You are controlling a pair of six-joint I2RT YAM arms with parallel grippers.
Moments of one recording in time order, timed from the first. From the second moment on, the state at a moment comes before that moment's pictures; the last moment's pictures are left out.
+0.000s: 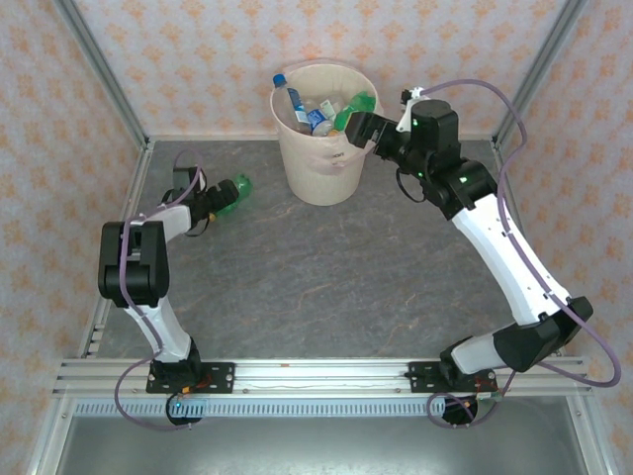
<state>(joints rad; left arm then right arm) 0.11 1.80 1.03 -0.01 0.18 -0.49 0.48 1.41 1.65 -0.55 -0.01 0.58</state>
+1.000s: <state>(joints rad) 0.05 1.80 0.95 -0.03 0.23 -0.44 0.48 1.34 1.55 -0.51 -0.01 0.59</state>
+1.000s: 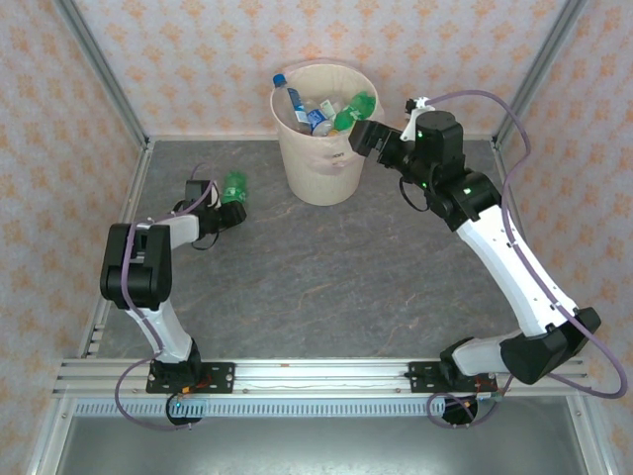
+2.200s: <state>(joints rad) -0.15 1.30 1.08 -0.21 -0.15 -0.17 0.48 1.24 1.49 -0.51 0.03 0.62</state>
